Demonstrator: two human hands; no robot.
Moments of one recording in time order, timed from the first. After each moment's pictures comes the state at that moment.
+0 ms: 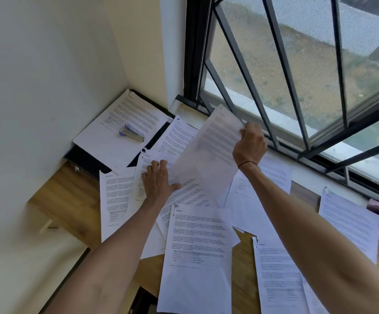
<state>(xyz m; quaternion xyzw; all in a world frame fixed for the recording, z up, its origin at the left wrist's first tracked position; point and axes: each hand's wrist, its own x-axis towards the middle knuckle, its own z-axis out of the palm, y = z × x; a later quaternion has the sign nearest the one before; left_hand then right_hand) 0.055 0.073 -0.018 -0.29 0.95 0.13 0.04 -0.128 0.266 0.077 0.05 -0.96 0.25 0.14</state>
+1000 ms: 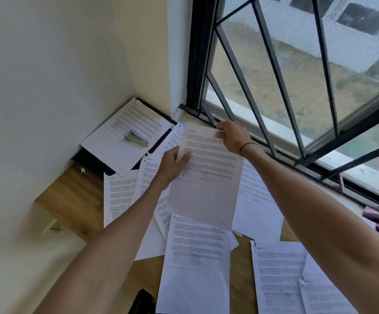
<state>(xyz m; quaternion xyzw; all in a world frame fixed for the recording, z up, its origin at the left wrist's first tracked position) 0.012 0.073 0.043 -0.19 0.73 0.66 -0.06 -0.158 0.239 0.124 0.29 -0.94 0.15 -0.11</state>
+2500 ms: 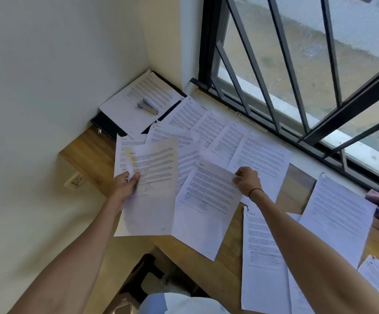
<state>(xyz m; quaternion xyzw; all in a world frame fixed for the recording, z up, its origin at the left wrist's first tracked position) 0.246 0.063 0.001 -0.47 0.63 0.62 -0.06 -0.011 0.393 0.002 0.08 -0.93 0.25 -0.27</state>
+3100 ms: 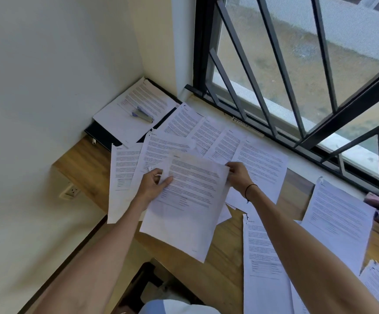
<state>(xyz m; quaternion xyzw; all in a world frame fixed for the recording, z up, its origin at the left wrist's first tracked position) 0.172 0.111 0.013 -0.36 0.70 0.61 0.00 -0.022 0.357 0.028 0.10 -0.84 0.42 -0.32</state>
